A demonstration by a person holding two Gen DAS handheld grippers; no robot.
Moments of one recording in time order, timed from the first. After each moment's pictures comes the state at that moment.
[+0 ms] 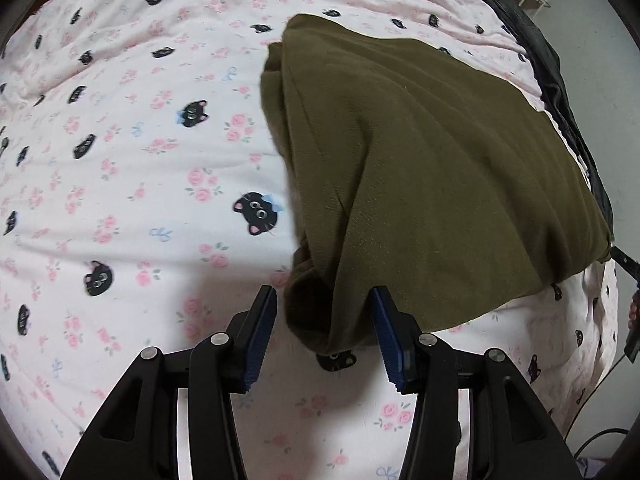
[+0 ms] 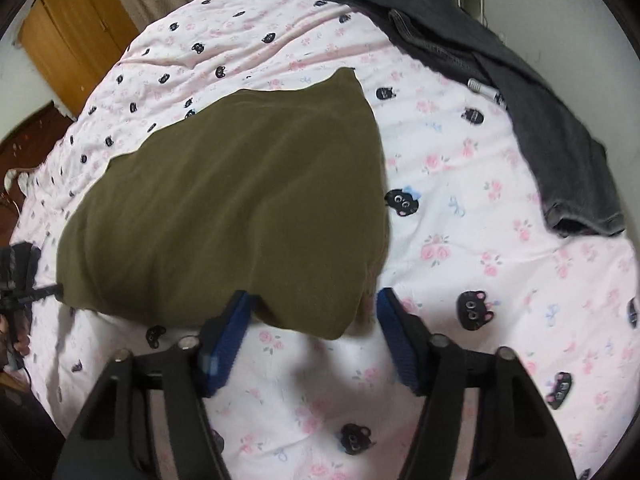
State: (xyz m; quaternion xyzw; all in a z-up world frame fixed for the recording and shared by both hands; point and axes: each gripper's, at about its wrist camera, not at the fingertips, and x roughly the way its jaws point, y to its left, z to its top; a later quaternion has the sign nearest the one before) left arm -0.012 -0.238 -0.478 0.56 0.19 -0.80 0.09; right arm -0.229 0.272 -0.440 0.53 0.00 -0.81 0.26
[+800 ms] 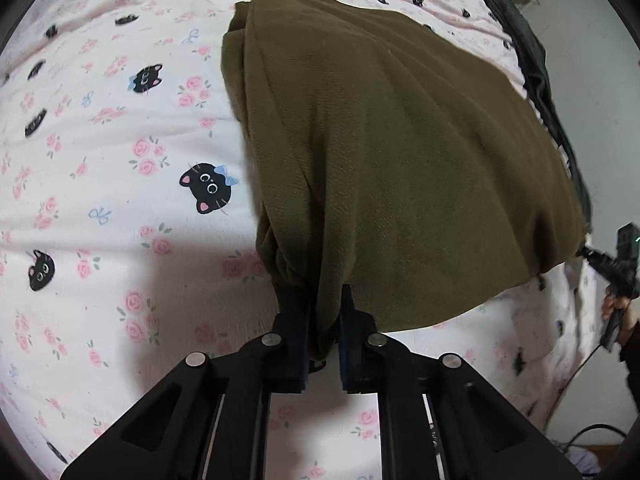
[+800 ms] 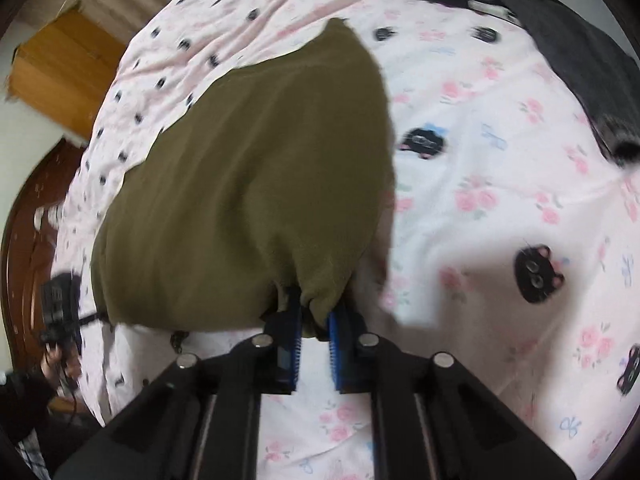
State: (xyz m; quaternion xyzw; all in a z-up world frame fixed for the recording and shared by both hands) left arm -0.023 -0.238 -0.493 0.57 0.24 -0.78 0.03; right arm -0.244 0.276 -0.477 0.58 -0.06 -0.76 0.29
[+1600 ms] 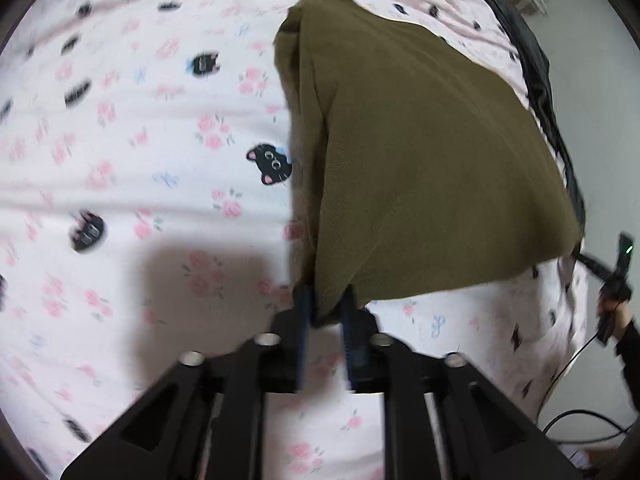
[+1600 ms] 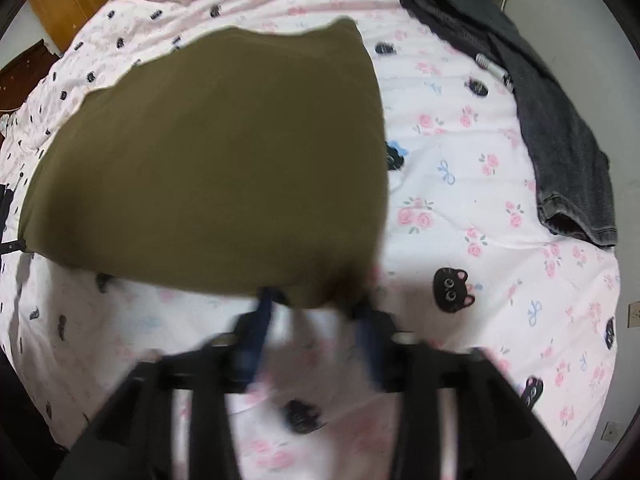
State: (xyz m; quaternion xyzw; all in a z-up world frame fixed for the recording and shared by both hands) left arm 0.018 -0.265 -0.469 0.58 0.24 -0.78 0.04; right arm -0.211 0.268 -0.449 0.55 0.11 -0.80 0.23
